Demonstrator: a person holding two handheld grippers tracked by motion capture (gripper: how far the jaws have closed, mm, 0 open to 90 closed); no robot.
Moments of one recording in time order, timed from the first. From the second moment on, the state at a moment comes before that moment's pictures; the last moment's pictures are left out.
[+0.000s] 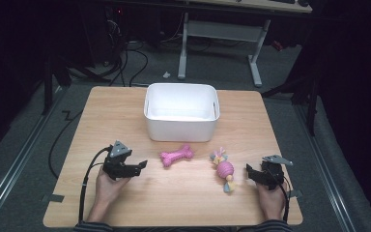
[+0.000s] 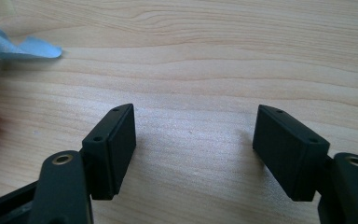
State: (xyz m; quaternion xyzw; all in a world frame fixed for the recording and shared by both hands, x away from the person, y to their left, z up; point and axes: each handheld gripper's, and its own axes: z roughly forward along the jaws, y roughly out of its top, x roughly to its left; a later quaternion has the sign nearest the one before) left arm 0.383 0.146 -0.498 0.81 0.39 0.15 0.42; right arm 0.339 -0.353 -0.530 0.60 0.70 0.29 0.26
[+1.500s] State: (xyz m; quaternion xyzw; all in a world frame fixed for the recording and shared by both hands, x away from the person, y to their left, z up) left arm 0.434 0.019 -0.480 0.91 0.23 0.12 0.31; right arm 0.339 -0.353 -0.530 0.60 0.70 0.29 0.26
